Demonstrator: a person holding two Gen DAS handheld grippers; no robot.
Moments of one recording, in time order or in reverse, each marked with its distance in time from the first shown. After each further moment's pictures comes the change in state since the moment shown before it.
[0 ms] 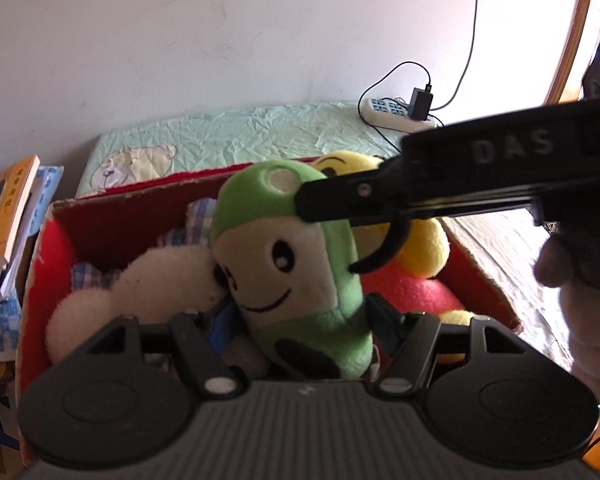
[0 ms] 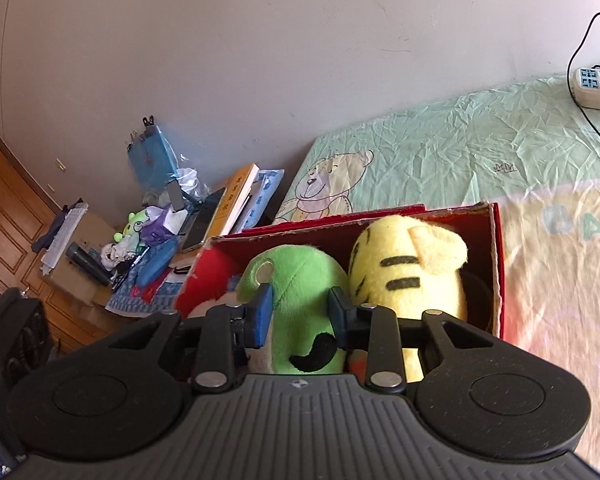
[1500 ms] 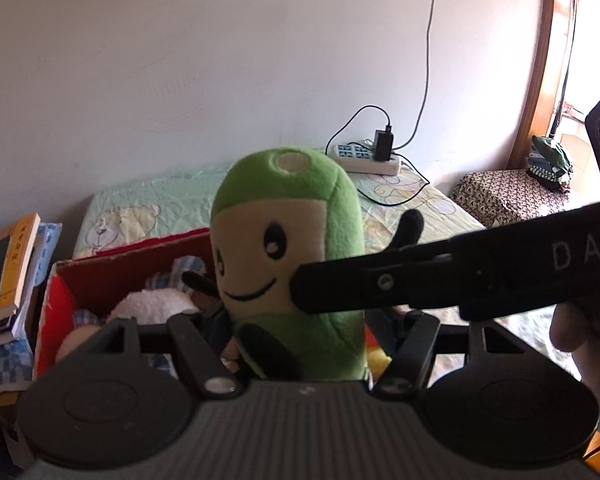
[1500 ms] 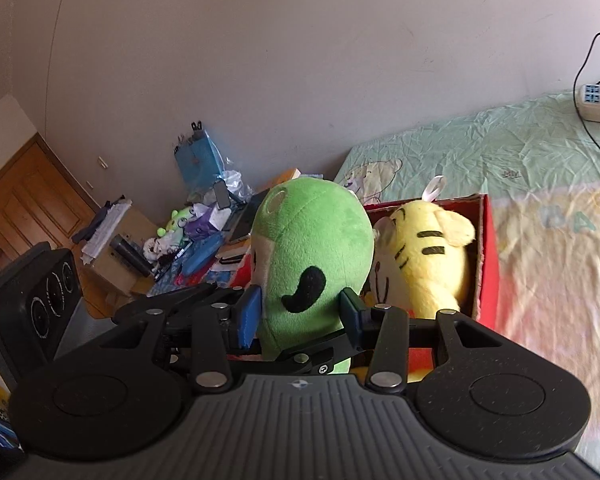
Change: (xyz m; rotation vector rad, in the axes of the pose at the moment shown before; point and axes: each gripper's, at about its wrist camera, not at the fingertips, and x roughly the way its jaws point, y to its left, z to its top) left arm -0.056 -0.049 0.015 0.073 -0.128 0.003; right arm -0.059 0.015 -0.019 -0.036 -0.027 0.102
